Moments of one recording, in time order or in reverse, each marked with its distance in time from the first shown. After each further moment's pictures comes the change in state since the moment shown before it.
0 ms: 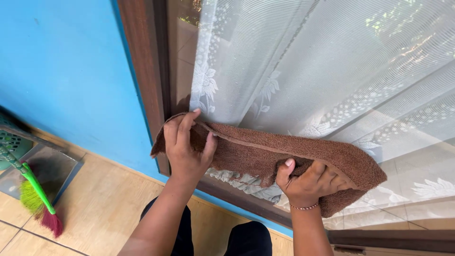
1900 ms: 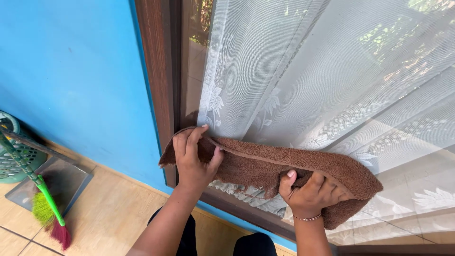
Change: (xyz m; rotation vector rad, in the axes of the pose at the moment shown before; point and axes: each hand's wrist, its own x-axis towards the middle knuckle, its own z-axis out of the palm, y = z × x) left_hand -0.007 -0.005 0.000 0.003 -0.067 -0.070; right_hand -0.004 -0.004 0.001 -0.038 -0.071 0.063
